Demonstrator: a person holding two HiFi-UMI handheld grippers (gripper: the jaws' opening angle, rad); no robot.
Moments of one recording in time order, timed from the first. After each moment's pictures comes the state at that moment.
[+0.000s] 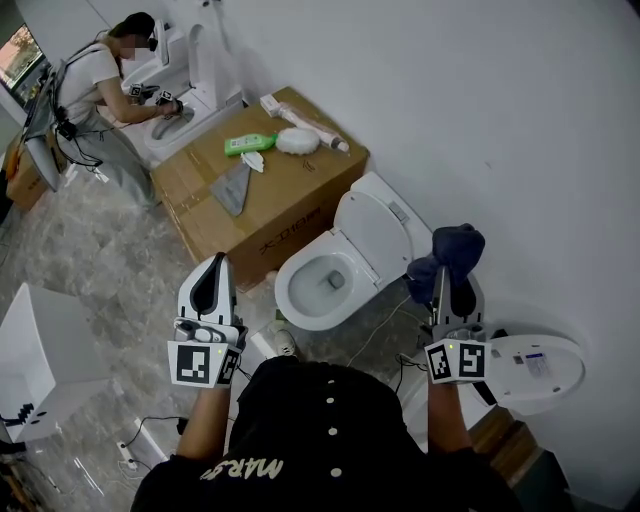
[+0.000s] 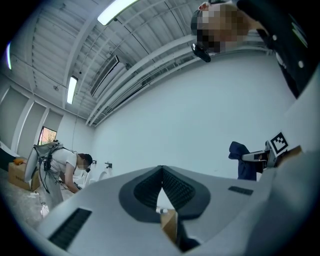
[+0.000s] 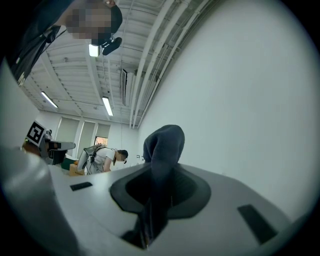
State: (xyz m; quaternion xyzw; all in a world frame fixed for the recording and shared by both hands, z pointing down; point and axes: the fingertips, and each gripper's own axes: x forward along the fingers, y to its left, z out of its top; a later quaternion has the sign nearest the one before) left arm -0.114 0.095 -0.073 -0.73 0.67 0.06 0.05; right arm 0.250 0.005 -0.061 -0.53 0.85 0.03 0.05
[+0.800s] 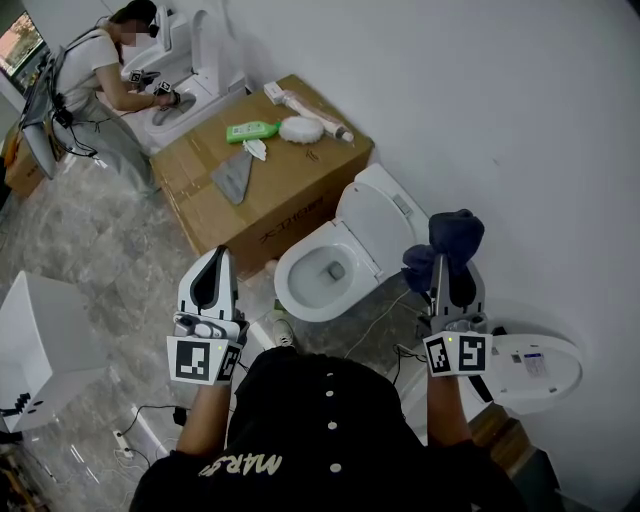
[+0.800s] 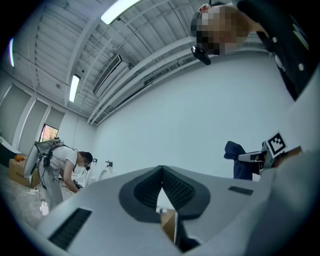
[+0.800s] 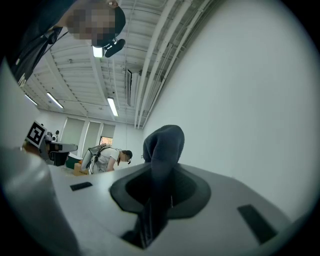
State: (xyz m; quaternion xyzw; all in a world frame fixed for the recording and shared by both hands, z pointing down) left arm -0.117 0.092 -0.069 -0.73 0.68 0.06 0.04; right arm 0.224 -0.008 -0.072 -0.51 0.86 0.04 0.05
